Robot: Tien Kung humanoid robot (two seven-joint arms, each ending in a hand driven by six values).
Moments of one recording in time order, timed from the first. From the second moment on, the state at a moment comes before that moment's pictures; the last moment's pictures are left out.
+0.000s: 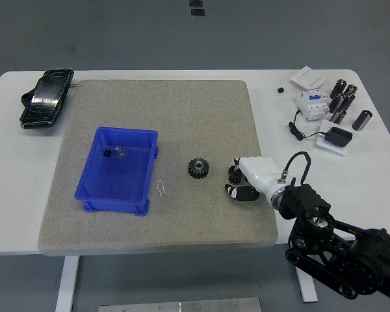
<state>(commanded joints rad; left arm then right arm) -0.08 0.30 -0.79 -0.25 0.61 0.13 0.36 0.41 -0.32 0.61 1.38 -2.06 -0.10 -0.47</state>
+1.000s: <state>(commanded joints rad) -0.08 0.30 -0.78 -0.25 0.59 0.13 0.36 0.44 -0.33 0.58 1.36 -2.07 -0.15 -0.44</state>
